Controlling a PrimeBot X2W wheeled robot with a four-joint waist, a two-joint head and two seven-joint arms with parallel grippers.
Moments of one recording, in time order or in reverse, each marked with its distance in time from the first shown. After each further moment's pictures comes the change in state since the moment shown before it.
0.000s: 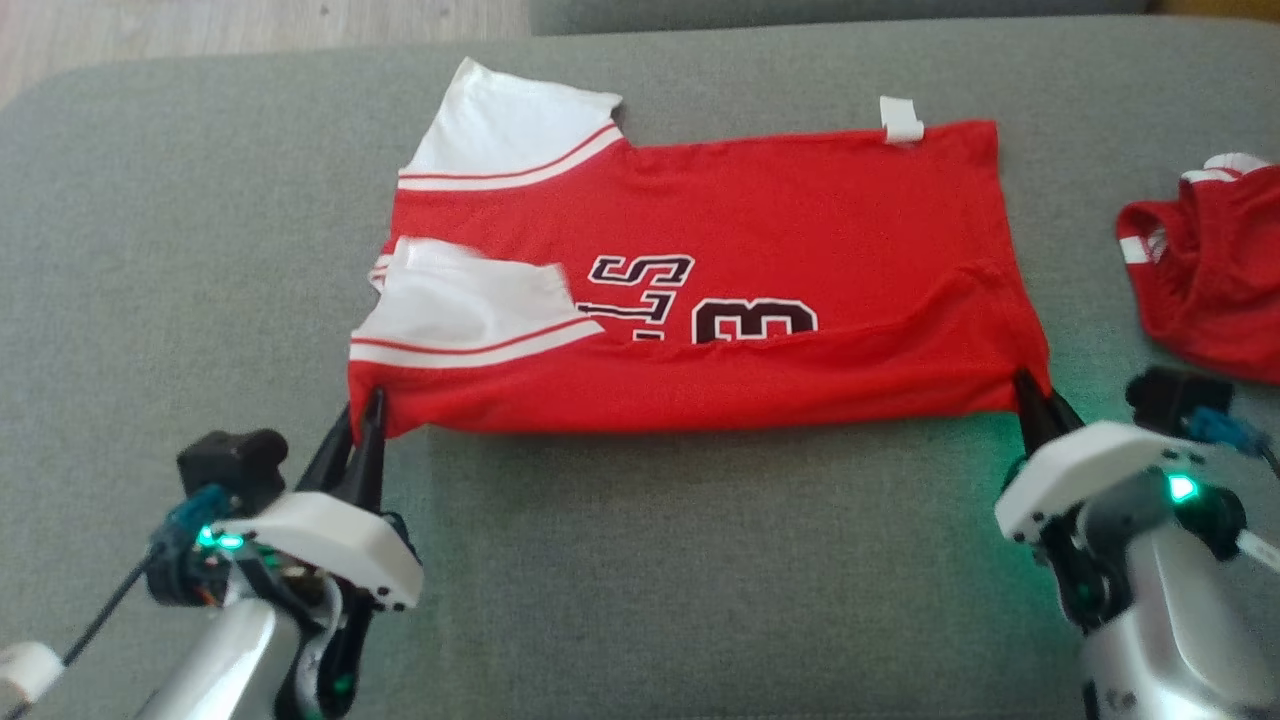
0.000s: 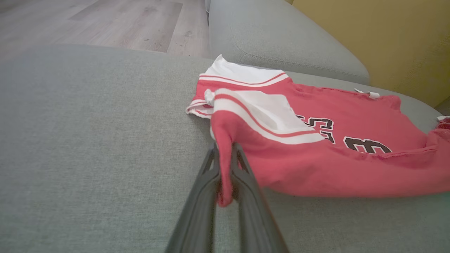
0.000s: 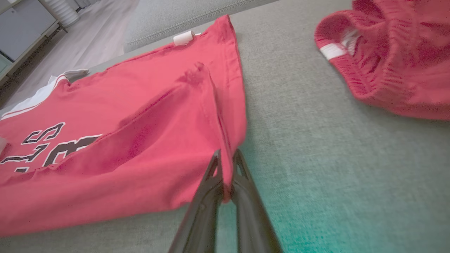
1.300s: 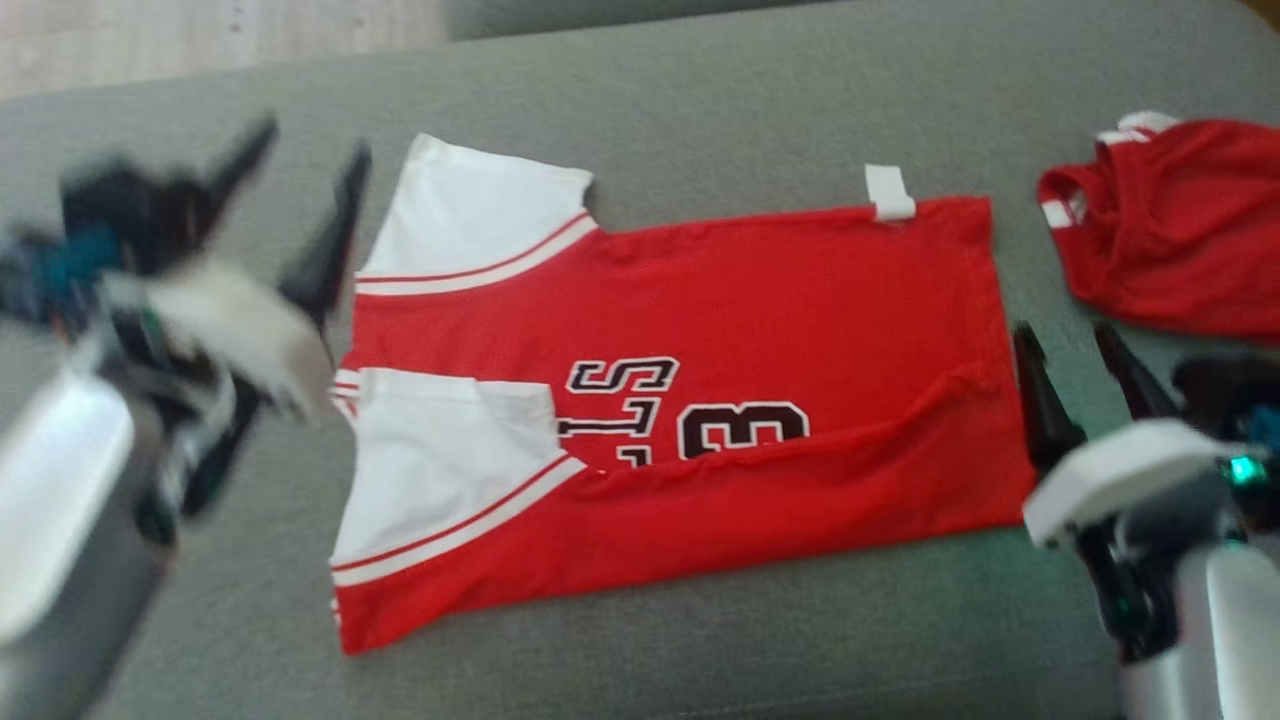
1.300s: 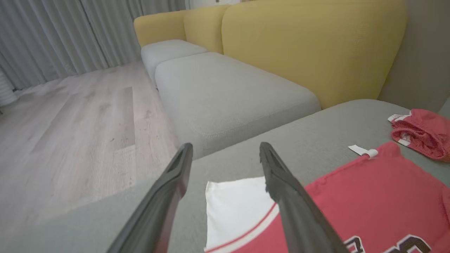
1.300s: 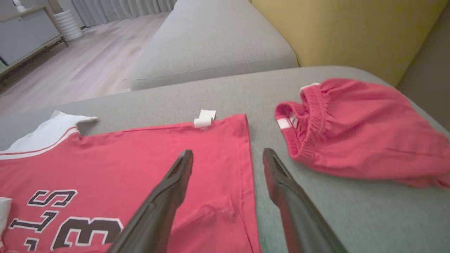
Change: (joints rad) left arm -0.341 0.232 -0.025 -0.227 0.089 -0.111 0.257; right arm 0.187 0.004 0.020 -0.509 -0.078 0.000 0.117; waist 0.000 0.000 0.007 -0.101
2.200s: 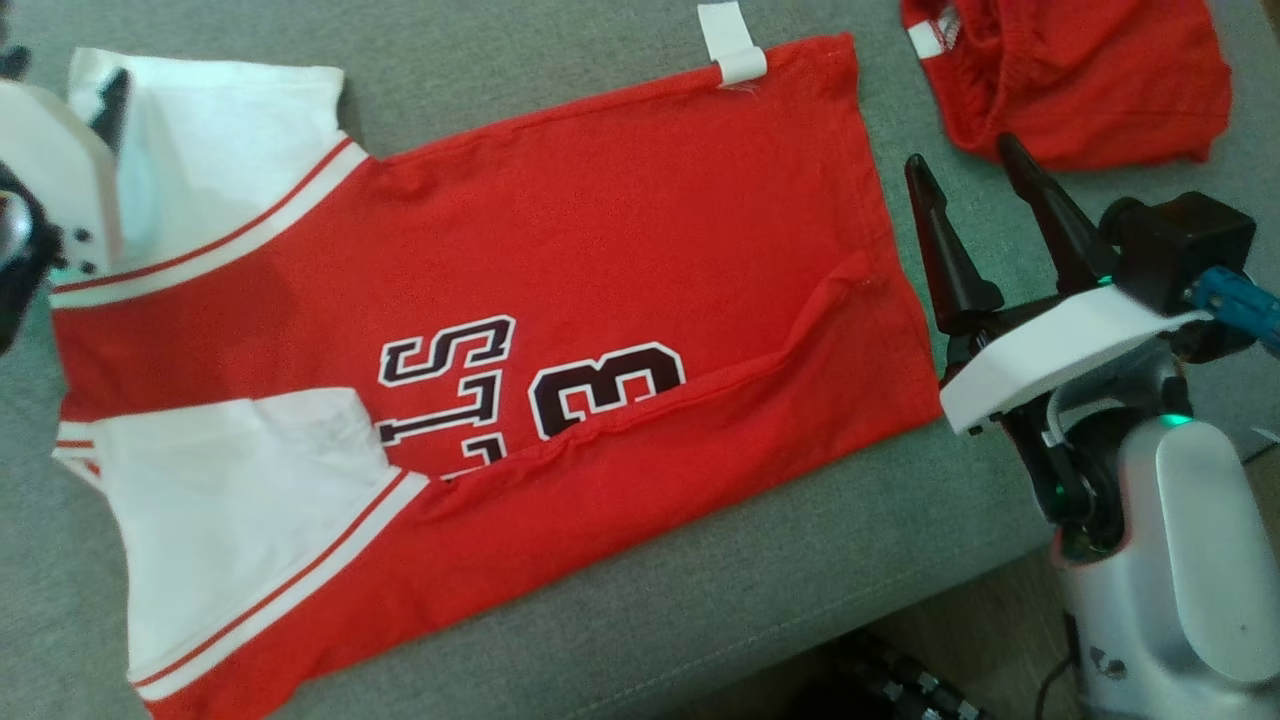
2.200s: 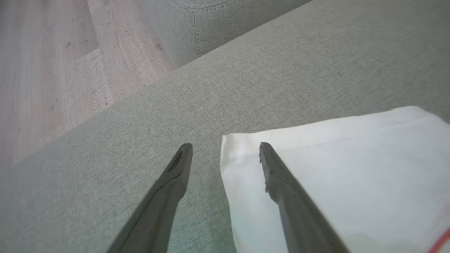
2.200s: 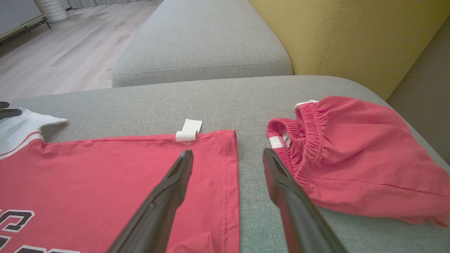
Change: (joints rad) left arm -0.346 0.066 -0.046 0.547 0.041 -0.111 0.199; right arm -0.210 -0.003 0.194 -0.104 0.012 0.000 0.026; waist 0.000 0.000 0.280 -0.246
